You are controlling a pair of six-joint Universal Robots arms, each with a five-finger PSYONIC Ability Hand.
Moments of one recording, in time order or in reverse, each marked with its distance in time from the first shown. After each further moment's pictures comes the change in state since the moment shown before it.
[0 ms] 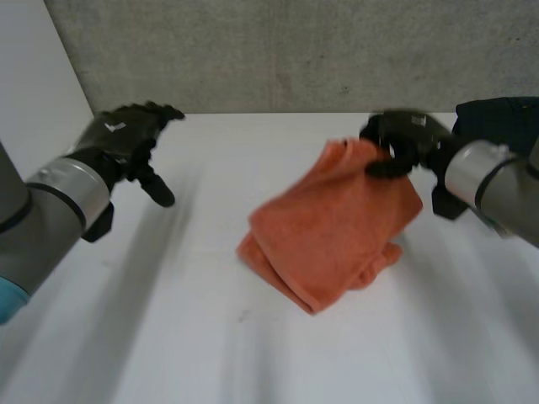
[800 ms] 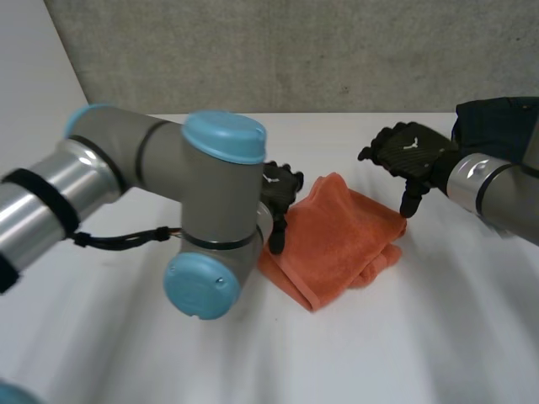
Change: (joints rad) left arm -0.435 -0.694 0.797 -0.335 -0.277 0.158; right arm -0.019 0.111 -0.111 0.136 0.018 -0.698; left_hand 0.004 0.003 0.002 0.003 0.001; right_hand -0.774 -0.798 -0.900 -0.904 -0.881
